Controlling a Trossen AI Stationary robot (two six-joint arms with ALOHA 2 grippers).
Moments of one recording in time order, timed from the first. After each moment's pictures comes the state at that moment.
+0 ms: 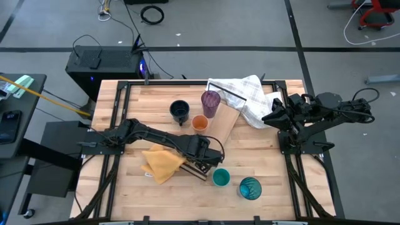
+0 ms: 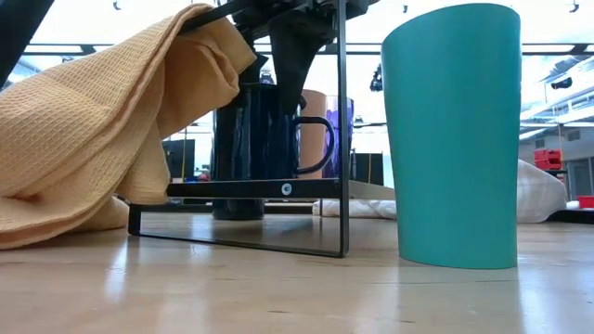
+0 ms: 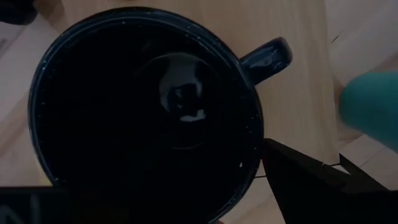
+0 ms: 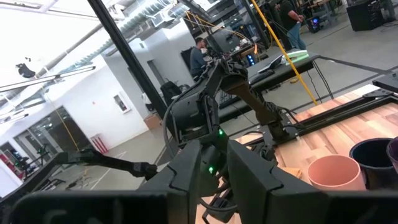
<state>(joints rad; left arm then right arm) -0.27 2.20 2.09 -1.41 -0.15 -1.09 0.26 0.50 0.79 -0.23 0.09 0.49</state>
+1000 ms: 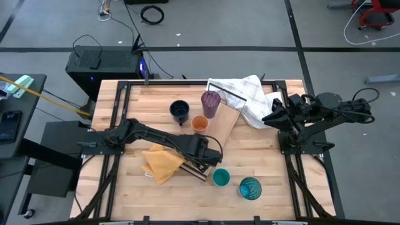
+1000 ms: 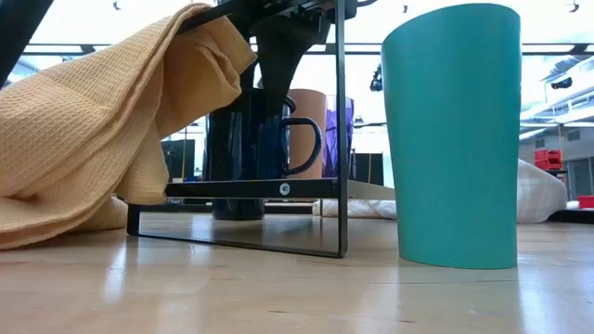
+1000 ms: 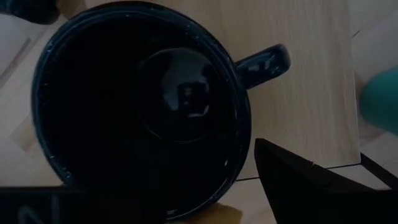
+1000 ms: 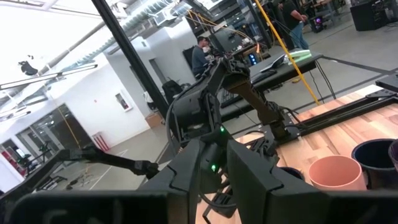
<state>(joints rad) -0.27 2.19 2.09 -1.46 -0.17 -1.09 0.26 0.50 0.79 -0.23 0.08 0.49</state>
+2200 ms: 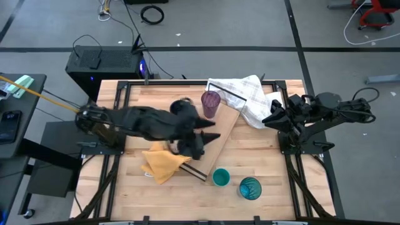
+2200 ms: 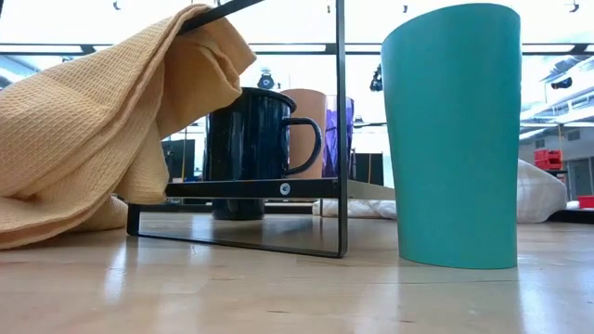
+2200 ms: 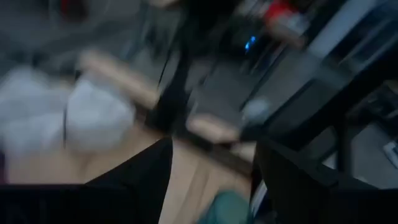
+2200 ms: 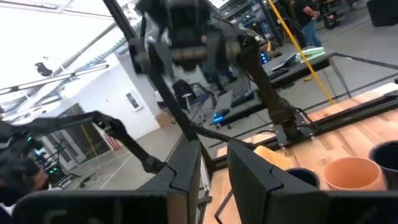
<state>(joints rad) -0.31 1.72 2.09 -0.66 -0.44 -0.59 0.26 0.51 0.79 -0.20 0.03 0.50</state>
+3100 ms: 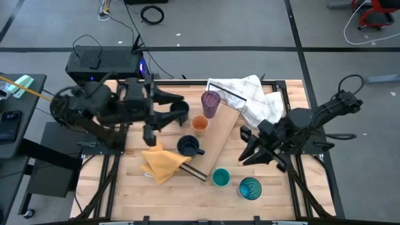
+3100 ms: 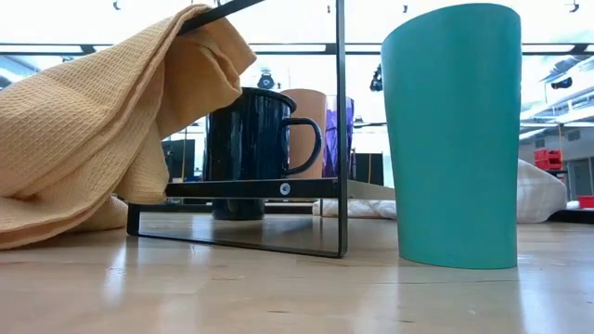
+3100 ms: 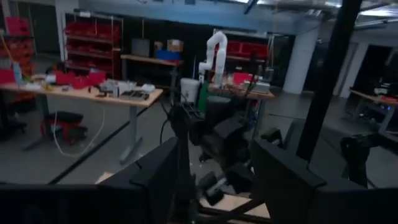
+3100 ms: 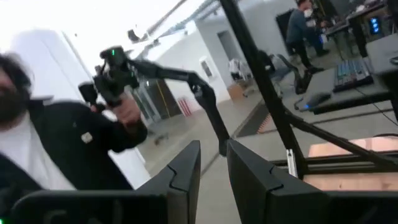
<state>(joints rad) -0.35 1.48 2.09 -0.53 -0.50 -0.11 0.44 1.09 1.08 0.14 -0.16 0.48</state>
